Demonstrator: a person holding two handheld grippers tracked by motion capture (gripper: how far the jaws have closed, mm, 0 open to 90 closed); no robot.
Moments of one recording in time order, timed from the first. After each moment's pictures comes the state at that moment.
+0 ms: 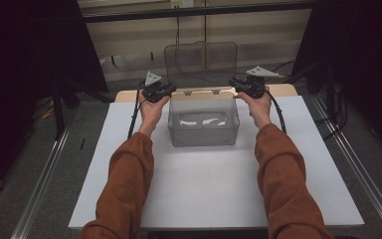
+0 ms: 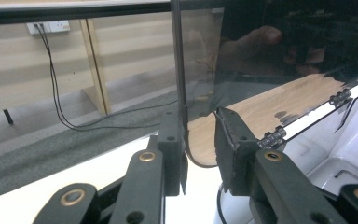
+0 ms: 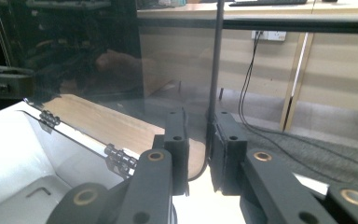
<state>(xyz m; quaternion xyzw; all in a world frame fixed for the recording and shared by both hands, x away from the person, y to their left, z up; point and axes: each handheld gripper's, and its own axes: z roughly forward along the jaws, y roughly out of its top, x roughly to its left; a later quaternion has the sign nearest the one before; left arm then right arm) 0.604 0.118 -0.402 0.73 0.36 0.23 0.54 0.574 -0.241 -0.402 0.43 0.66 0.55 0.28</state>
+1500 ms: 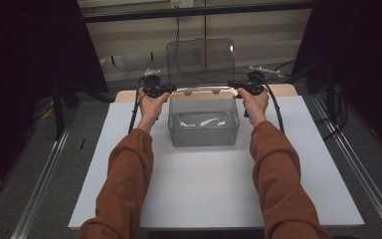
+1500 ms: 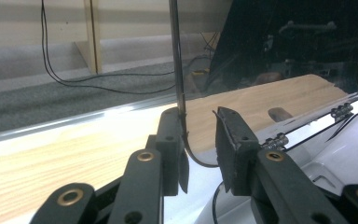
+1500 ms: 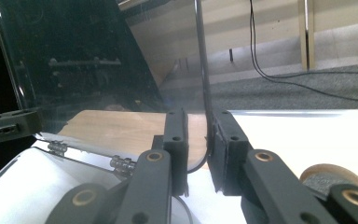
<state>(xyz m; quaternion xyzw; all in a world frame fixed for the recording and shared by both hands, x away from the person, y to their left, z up) 0.615 0.116 -0.391 0.73 0.44 0.16 0.50 0.587 -0.241 -0.405 0.55 0.61 0.55 0.16</state>
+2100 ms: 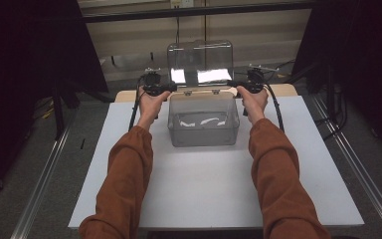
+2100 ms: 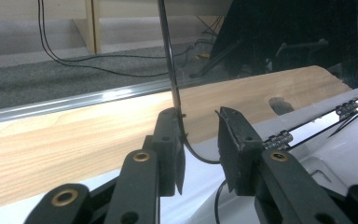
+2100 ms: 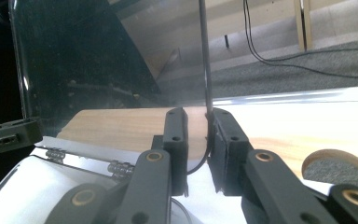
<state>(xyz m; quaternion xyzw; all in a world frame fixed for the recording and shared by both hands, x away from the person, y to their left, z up) 0.622 0.114 -0.387 0.73 0.47 0.13 0.48 0.593 -0.240 -0.401 0.59 0.60 0.53 0.13</state>
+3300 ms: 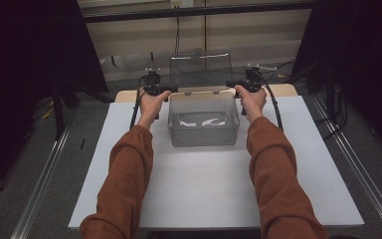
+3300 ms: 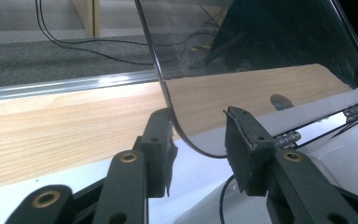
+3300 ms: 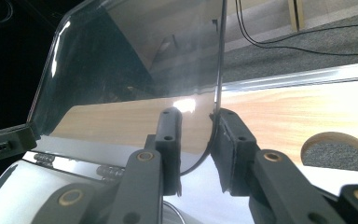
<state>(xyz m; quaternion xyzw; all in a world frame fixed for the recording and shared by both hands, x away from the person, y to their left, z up) 0.627 0.114 -0.392 0.73 0.49 0.11 0.47 0.599 -0.236 -0.403 0.62 0.59 0.51 0.11</state>
